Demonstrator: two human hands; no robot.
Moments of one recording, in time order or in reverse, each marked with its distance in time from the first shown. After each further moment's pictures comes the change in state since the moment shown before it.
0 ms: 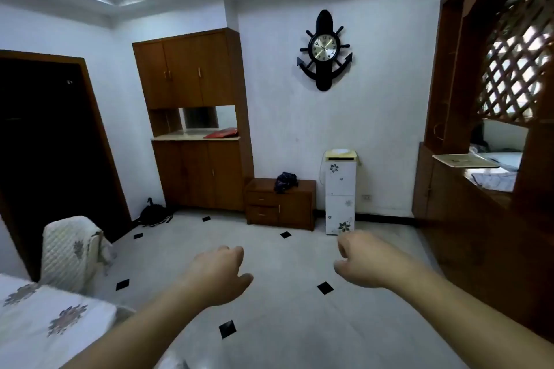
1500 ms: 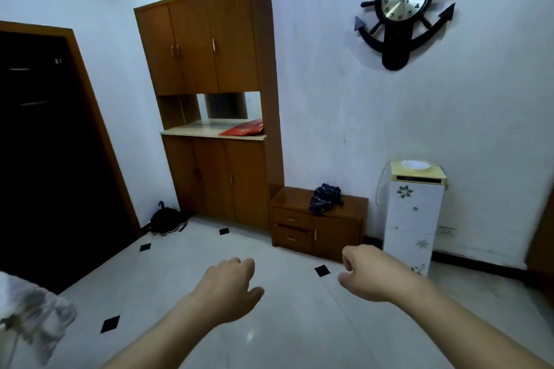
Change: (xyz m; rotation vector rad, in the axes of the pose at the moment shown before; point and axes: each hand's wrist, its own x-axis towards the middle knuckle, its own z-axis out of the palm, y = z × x) left_hand 0.675 -0.145 0.061 -0.044 -0.045 -0.090; right_hand 0.744 0.056 0.049 0.066 -0.116 -0.116
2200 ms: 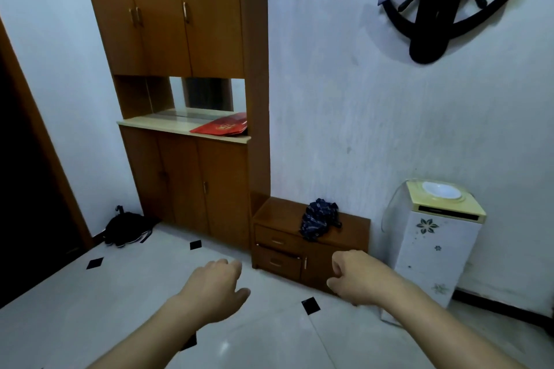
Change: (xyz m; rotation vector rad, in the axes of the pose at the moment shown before) left_hand 0.419 -0.072 0.032 -0.007 -0.049 0.010; right_hand 0.413 0.074 -0.020 0.054 -0.114 0.038
